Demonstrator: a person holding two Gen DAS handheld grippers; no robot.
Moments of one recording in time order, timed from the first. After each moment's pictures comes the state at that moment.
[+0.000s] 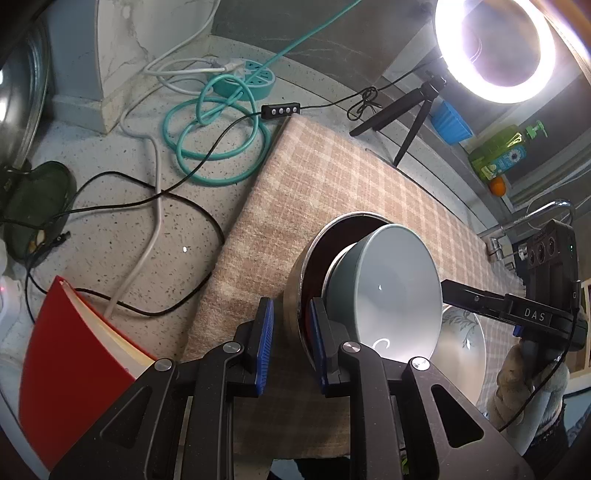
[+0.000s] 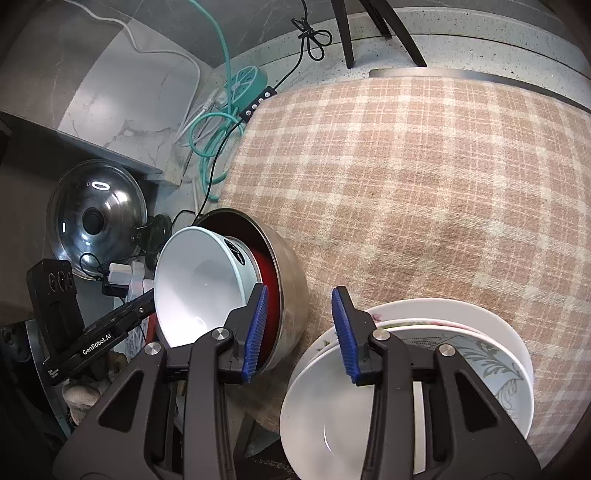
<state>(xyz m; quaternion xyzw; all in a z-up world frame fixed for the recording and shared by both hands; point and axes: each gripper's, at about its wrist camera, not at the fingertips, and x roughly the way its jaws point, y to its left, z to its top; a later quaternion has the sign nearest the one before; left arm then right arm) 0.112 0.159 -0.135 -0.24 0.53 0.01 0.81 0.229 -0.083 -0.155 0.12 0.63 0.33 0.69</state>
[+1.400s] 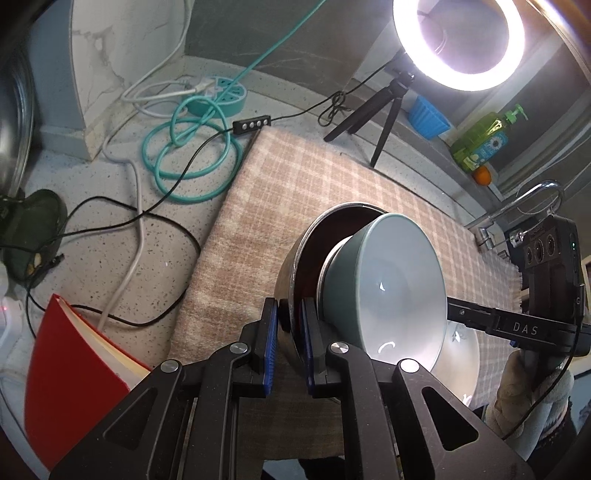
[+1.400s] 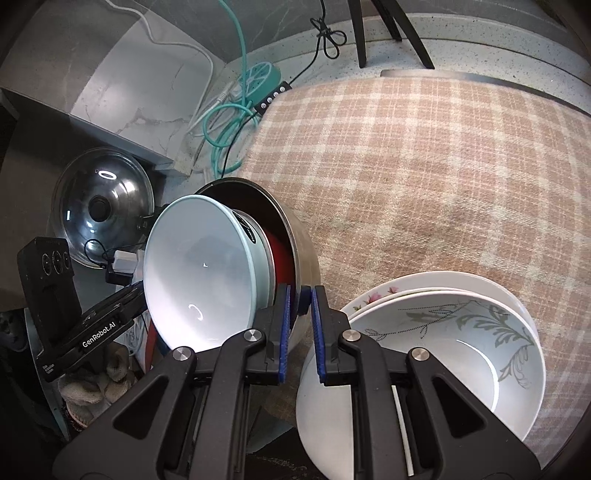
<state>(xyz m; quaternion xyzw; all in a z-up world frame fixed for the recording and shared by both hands) 0.112 0.137 -0.111 -0.21 0.51 -0.02 0.83 0.209 -0.083 -0.139 0.11 0.62 0.34 0.70</state>
